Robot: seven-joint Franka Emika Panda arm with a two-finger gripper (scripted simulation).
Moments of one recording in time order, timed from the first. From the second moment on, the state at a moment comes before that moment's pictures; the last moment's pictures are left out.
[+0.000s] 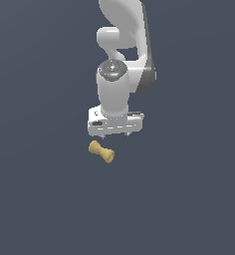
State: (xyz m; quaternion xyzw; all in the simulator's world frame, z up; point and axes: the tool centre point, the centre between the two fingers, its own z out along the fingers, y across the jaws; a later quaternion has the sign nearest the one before) arm -0.003 -0.008 0.167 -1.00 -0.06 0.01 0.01
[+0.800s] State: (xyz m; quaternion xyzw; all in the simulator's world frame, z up) arm 0.001 -0.037 0.143 -0.97 -0.24 0.00 0.00
